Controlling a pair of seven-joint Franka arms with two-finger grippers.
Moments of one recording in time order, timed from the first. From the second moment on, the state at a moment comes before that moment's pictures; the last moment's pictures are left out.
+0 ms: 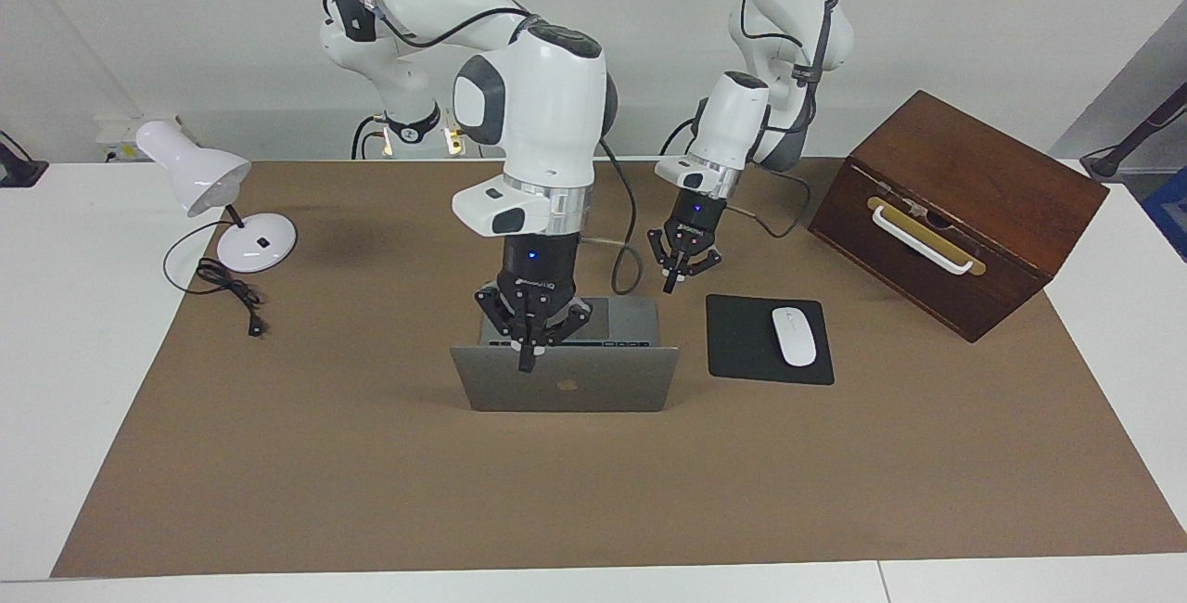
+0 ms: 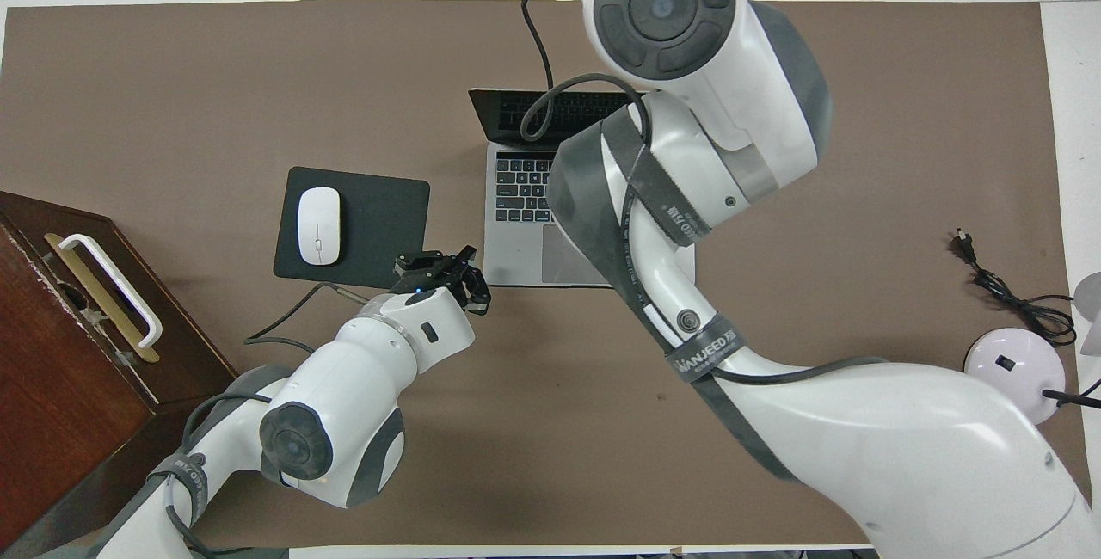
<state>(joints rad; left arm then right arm) -0.63 0.06 0.01 -2.52 -0.18 3.26 0.07 0.45 0.63 -0.01 -0.96 -0.36 1.97 0.79</state>
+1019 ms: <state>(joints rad) -0.68 0.24 0.00 -2.52 -0.18 3.46 0.07 0.44 0.70 -0.01 -0.96 -0.33 2.01 0.77</state>
